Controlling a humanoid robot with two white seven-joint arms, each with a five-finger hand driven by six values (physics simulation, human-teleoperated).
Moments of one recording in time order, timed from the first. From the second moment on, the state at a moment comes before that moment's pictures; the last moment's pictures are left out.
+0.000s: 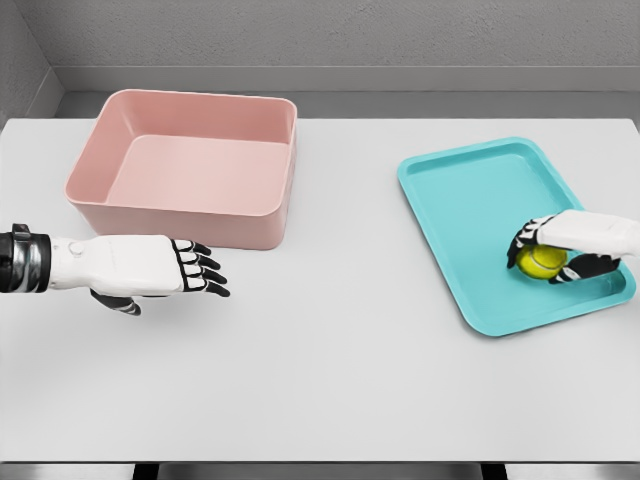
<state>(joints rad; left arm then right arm) -0.66 1.05 -0.86 -1.77 -0.38 -0.61 -0.52 -0.64 -1.11 0.88 -1.41 0.09 -0.55 0.46</state>
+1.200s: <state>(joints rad) -0.65 1.05 -0.86 -1.77 -0.38 -0.61 -0.52 -0.73 -0.97 0.88 -1.62 0.09 -0.61 0.49</state>
